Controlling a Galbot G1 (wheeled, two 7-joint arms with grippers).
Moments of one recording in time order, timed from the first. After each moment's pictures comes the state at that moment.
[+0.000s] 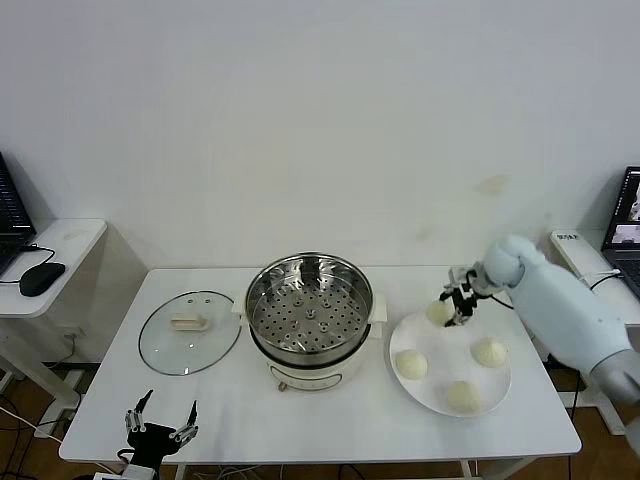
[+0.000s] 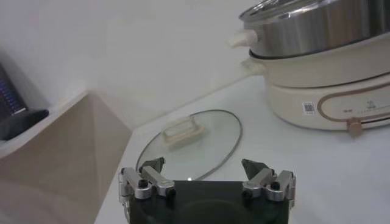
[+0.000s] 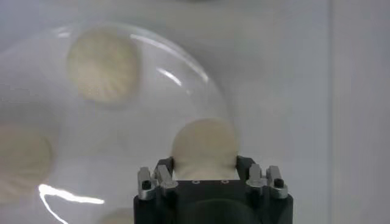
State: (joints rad) left arm 1.73 -1.42 -0.74 -2.04 0.23 0.14 0.10; right arm 0.05 0.88 -0.51 1.01 -0.22 -0.06 -1.21
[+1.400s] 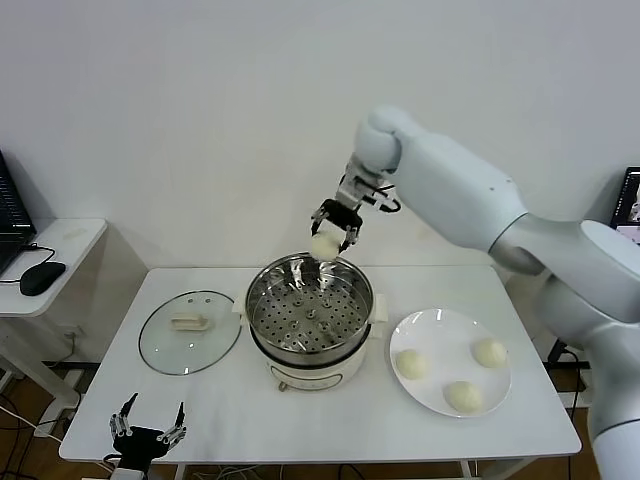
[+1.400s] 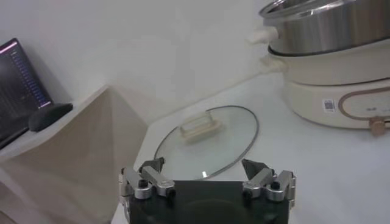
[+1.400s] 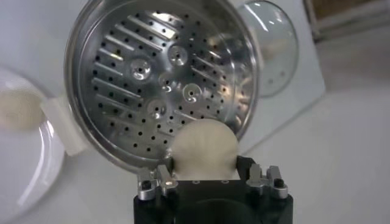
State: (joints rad) left arm 1.75 -1.44 -0.77 -2.08 0.21 0.16 0.08; right arm 0.41 1.35 -0.82 0.90 -0.30 0.63 -1.27
